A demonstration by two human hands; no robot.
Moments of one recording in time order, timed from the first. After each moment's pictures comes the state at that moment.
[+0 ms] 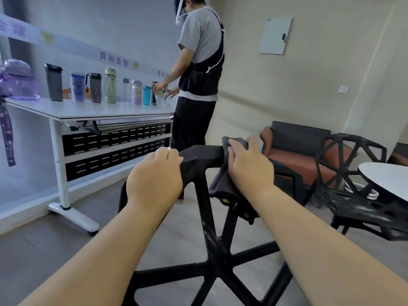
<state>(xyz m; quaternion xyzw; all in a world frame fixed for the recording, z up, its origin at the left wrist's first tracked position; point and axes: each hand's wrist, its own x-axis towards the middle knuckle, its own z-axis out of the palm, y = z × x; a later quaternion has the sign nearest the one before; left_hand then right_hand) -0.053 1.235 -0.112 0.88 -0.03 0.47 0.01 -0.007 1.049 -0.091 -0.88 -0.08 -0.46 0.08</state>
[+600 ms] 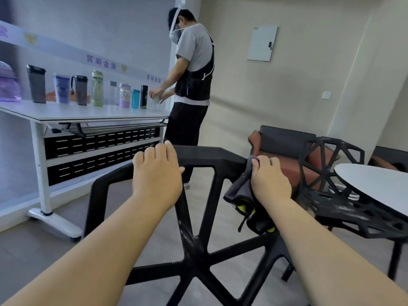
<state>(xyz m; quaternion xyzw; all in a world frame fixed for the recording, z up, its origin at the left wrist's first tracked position) -0.050 1.184 -0.107 0.92 0.03 0.38 -0.06 -0.002 0.948 -0.110 -0.94 0.06 -0.33 0.10</state>
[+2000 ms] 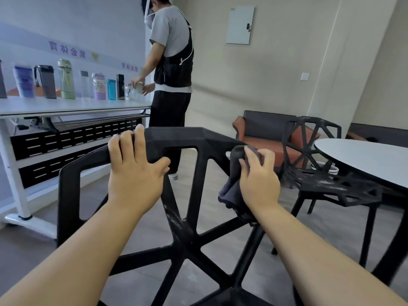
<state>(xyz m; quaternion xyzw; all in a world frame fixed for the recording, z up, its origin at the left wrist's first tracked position) -0.045 1.193 -0.145 0.89 -0.06 0.45 -0.09 -0.032 0.946 -0.160 -0.84 -0.02 -0.52 0.17</state>
